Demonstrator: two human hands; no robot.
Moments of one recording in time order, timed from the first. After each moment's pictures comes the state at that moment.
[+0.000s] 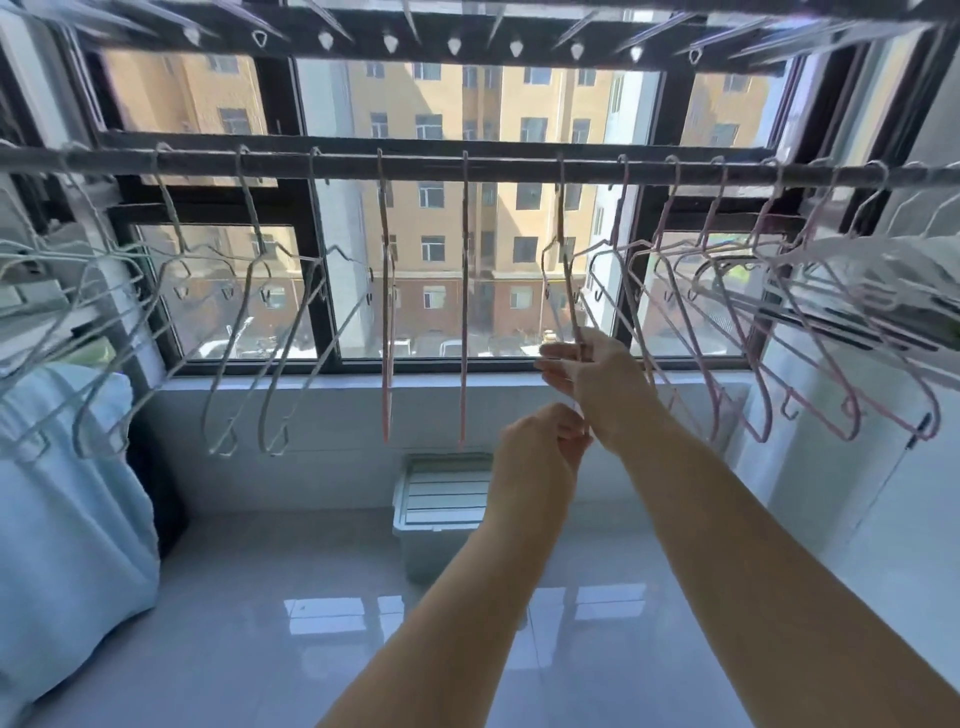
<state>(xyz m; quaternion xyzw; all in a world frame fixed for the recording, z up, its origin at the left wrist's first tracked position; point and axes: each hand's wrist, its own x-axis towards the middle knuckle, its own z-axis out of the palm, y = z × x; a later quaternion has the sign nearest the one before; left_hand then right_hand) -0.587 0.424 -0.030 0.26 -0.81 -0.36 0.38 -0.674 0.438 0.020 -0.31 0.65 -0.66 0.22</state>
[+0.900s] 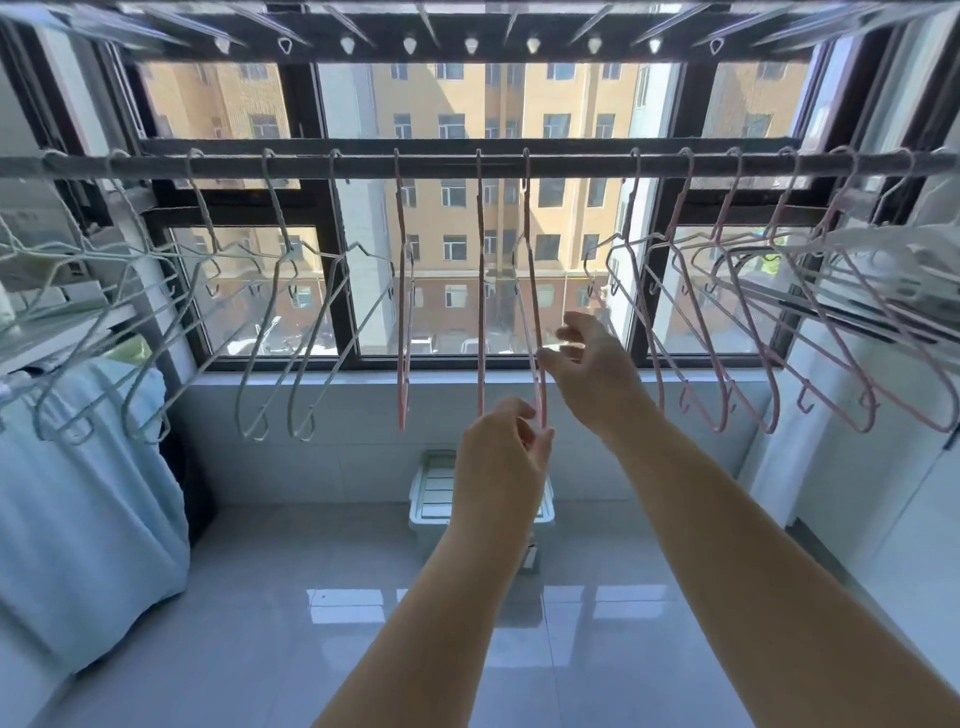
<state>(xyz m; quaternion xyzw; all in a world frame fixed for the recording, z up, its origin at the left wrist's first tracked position) -0.564 0.424 -0.034 0.32 -0.80 -0.28 0.42 -0.658 0.455 0.023 -0.43 0.74 -0.51 0.09</state>
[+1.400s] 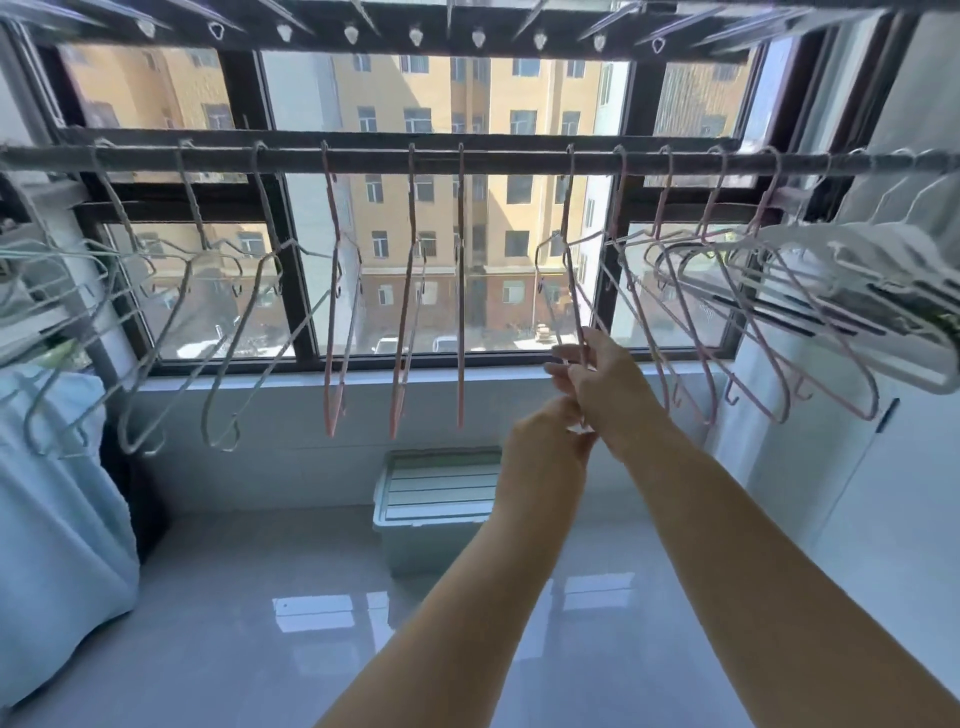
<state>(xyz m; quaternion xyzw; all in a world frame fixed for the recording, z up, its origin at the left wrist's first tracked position) -0.636 0.468 -0.032 0.25 -0.82 -0.35 0.37 -0.719 0.485 0.008 -0.35 0.72 -0.59 0.14</state>
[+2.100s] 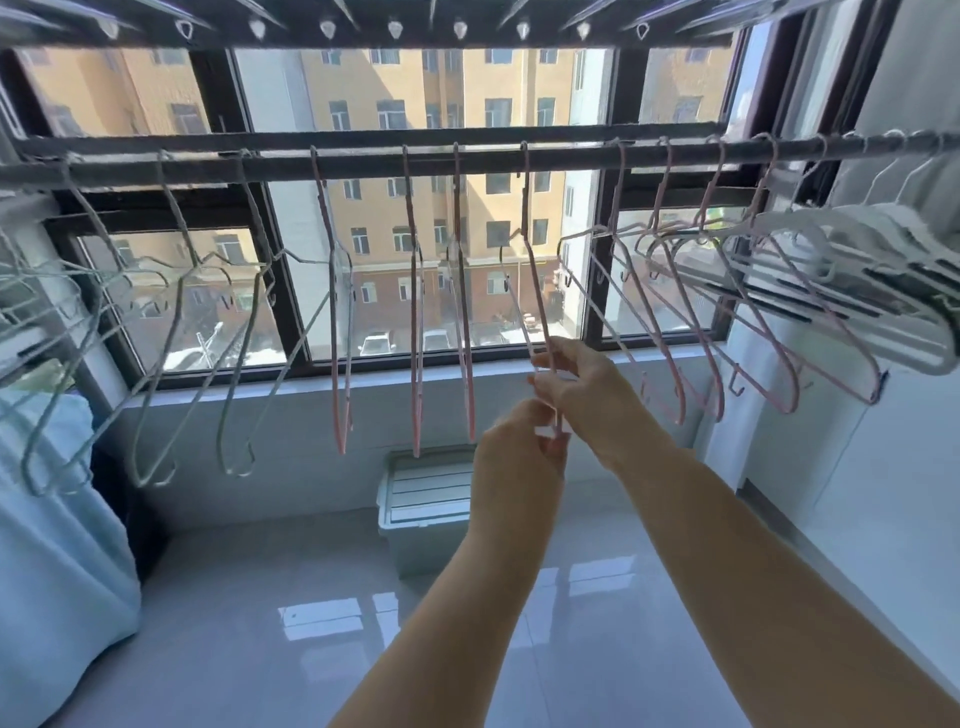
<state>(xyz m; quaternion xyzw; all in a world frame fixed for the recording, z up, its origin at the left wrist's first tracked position) -0.604 0.436 -0.033 0.27 -0.81 -0.33 0.39 -0.686 0.467 0.010 -0.37 0.70 -0.59 0.16</state>
